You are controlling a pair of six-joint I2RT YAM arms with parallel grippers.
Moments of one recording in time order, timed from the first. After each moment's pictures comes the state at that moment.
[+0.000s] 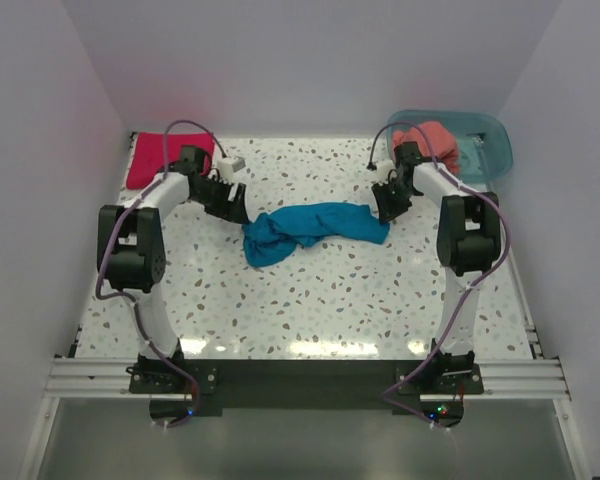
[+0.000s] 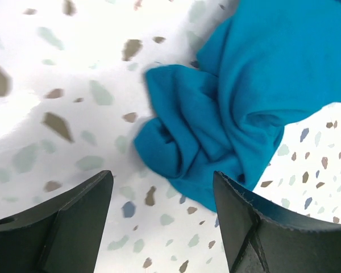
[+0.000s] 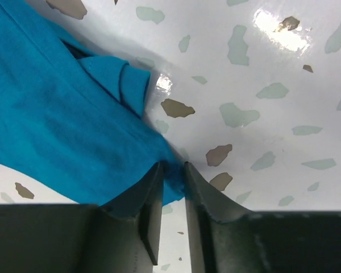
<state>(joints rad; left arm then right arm) -0.10 1.96 1.41 -0.61 0.60 0.28 0.11 2.15 1.65 -0.78 -0.24 -0.31</state>
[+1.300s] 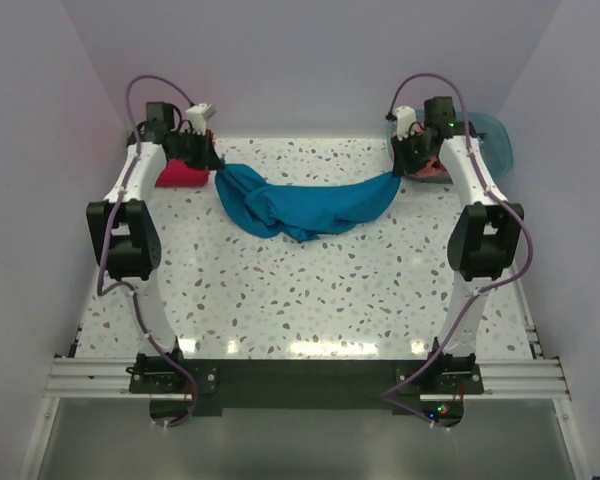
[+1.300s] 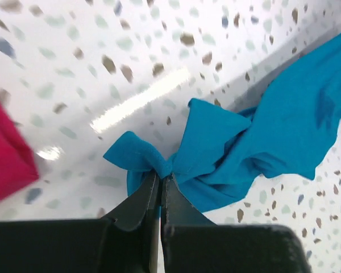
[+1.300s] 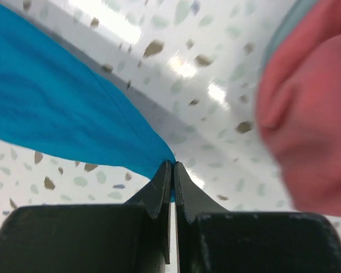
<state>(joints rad) 0.04 2.08 1.81 -0.65 0.67 0.18 0.05 2.07 1.92 -0.90 -0.35 -0.42</state>
